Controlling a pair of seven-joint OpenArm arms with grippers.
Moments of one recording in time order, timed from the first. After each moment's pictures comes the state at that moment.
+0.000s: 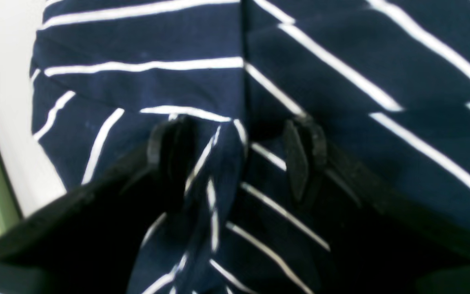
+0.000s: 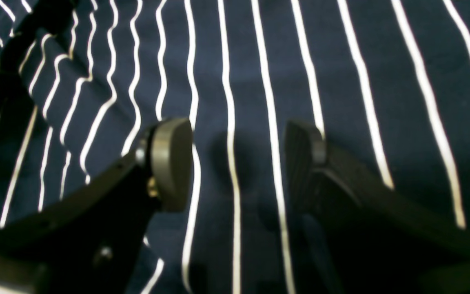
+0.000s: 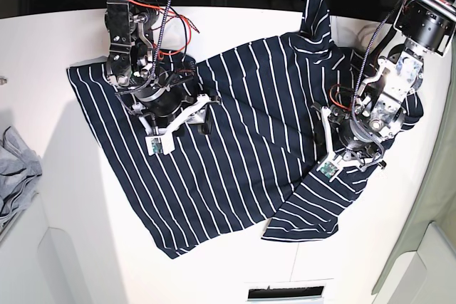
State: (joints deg) left arm -11.2 -27.7 24.9 72.5 -3.7 -8.5 29.1; right arm 0.1 -9.2 3.4 72.3 4.9 19.7 -25.9
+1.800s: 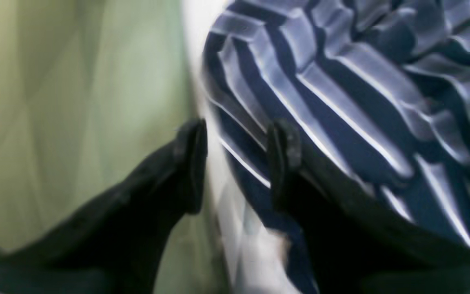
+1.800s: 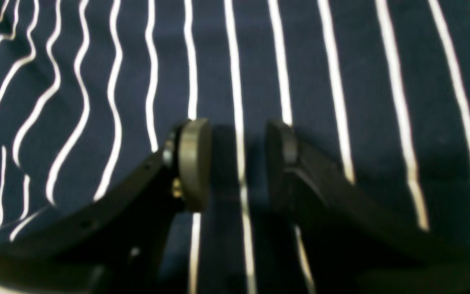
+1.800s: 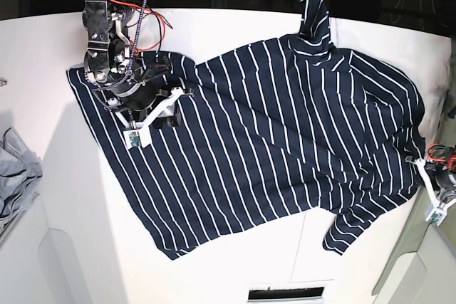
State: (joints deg) left arm -27.2 -47.3 24.3 55.1 -27.9 -18.8 32.7; right arm -1.0 -3.1 3.4 72.6 4.5 19.7 -26.7
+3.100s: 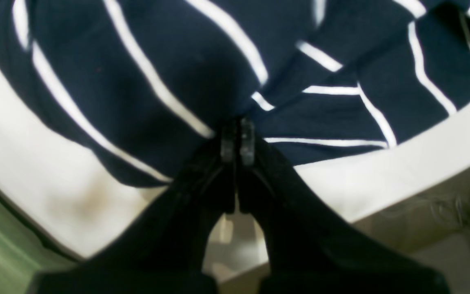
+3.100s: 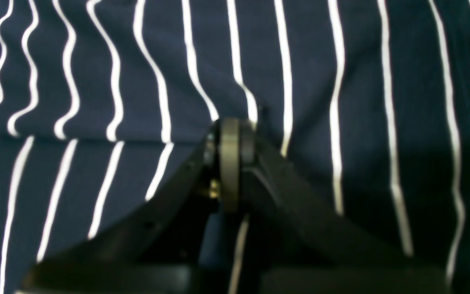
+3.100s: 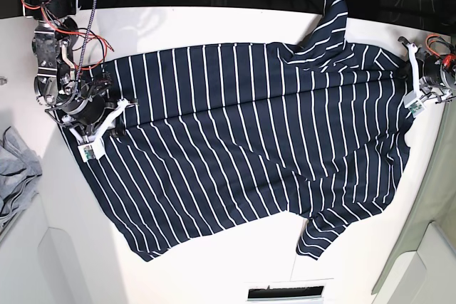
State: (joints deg) left arm 4.4 -52.7 22.3 68.3 -27.6 -37.5 35.8; right arm 7.4 11.9 3.2 61.2 7.1 26.0 -25.2
